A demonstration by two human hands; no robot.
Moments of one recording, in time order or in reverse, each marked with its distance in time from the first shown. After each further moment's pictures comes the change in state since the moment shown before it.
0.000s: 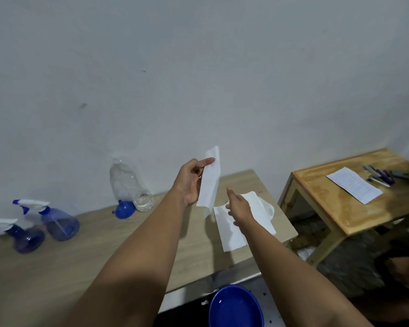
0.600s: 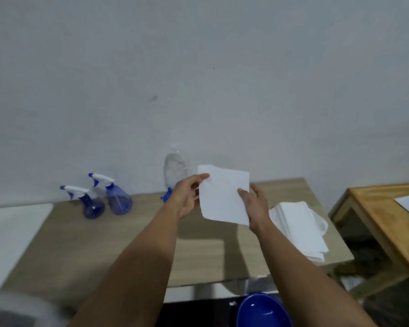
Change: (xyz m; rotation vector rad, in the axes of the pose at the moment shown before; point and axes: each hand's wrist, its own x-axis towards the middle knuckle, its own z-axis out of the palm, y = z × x) left_hand -0.055 0.008 -0.134 0.038 0.299 0.077; right_hand -0.017 -0.015 0.086 0.380 -0.177 -0.030
